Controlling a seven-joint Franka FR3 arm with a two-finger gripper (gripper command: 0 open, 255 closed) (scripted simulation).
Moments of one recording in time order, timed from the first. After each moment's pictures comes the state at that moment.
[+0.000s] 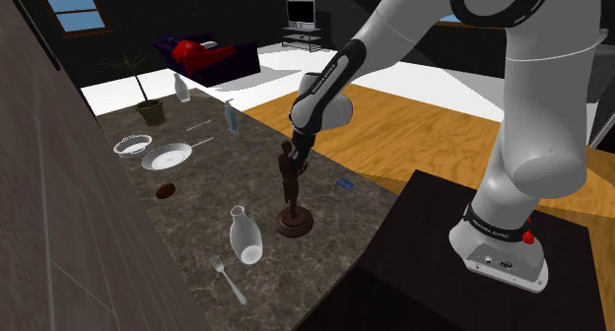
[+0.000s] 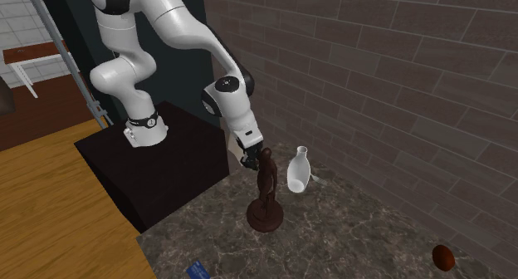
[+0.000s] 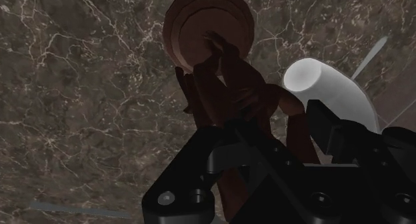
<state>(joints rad) 0.17 0.30 -0.01 -2.26 0.42 2.71 -0.49</state>
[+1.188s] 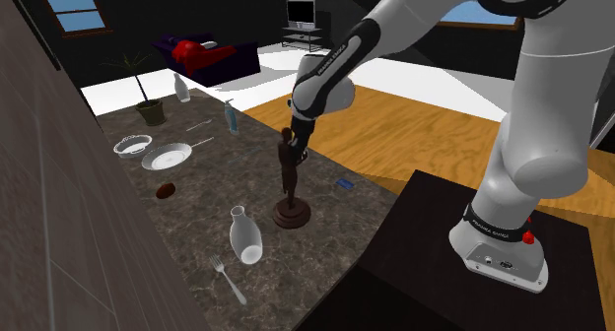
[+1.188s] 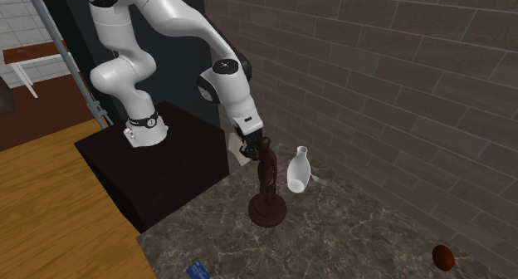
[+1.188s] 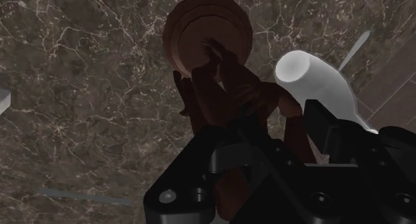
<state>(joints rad) 0.19 0.19 -0.04 -2.26 0.35 2.60 -0.42</state>
